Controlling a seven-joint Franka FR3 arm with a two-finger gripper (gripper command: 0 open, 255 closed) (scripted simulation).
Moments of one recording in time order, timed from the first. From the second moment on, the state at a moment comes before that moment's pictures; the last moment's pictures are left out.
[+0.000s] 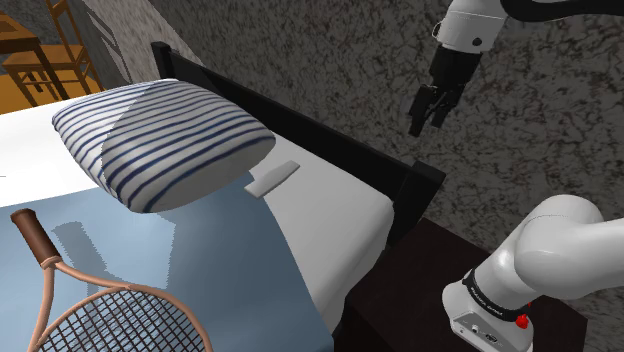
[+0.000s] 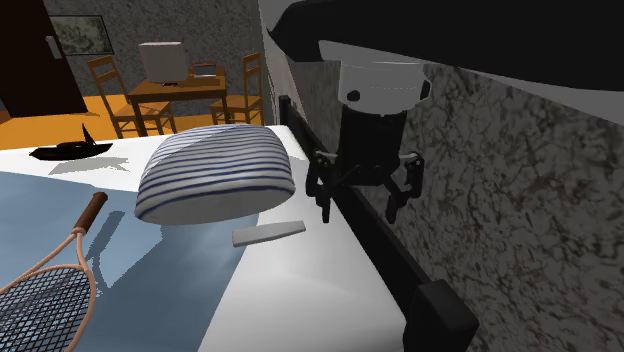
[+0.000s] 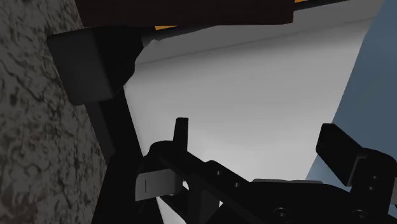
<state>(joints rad) 0.00 -0.74 0.06 -2.32 0.10 1.54 0.11</state>
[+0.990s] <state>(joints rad) -0.08 -0.43 0.37 -2.31 0.21 1.88 0.73</state>
